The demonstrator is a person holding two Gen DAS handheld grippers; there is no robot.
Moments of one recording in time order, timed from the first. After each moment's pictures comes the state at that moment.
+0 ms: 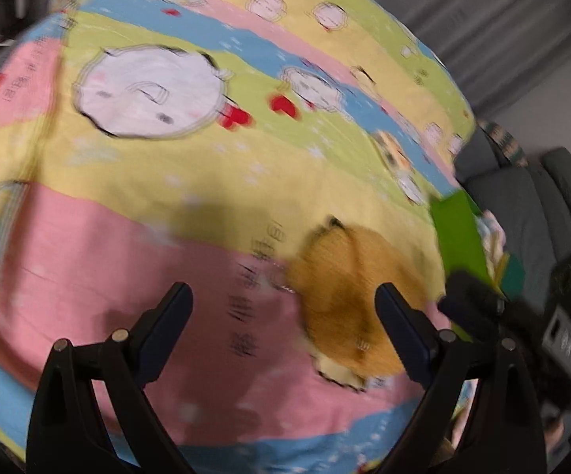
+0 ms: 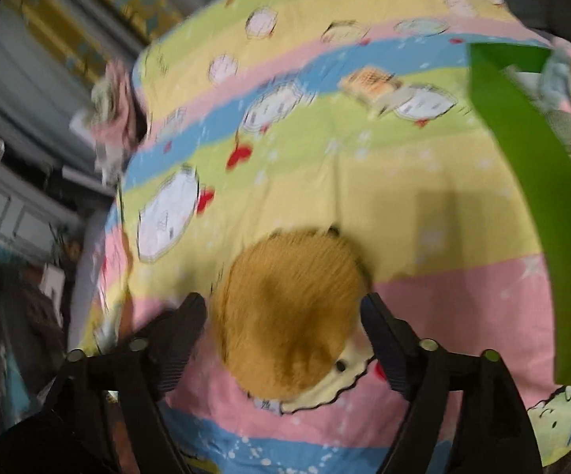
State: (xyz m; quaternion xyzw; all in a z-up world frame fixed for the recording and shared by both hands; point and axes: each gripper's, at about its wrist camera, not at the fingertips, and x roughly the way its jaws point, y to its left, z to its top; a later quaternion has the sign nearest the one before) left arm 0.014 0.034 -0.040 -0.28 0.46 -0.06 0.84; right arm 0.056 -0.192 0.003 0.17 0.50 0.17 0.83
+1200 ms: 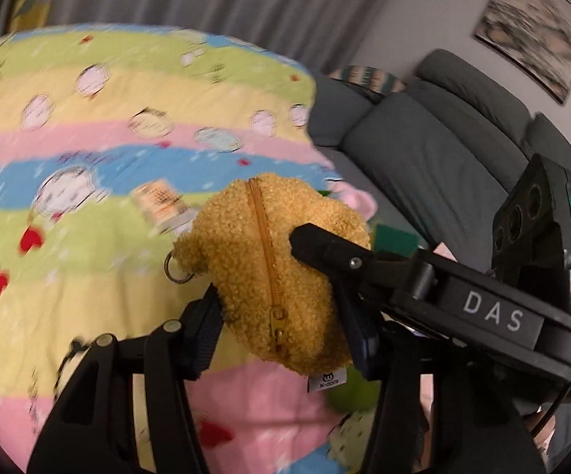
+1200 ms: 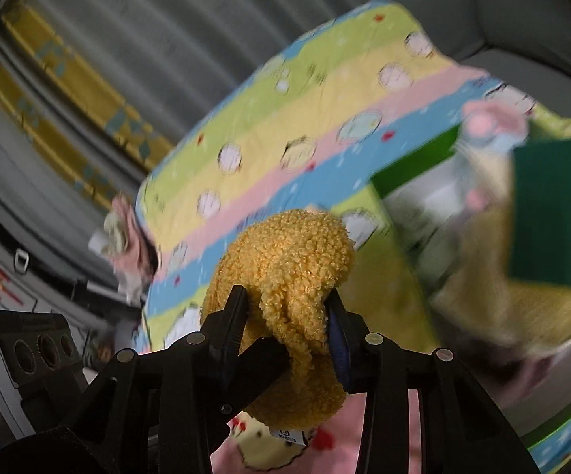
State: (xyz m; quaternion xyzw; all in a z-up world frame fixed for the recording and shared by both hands) left arm 0.076 -0.166 0.054 -0.12 0.37 -0.27 0.88; right arm 0.070 -0.319 0.070 0.28 0.36 0.13 0.88
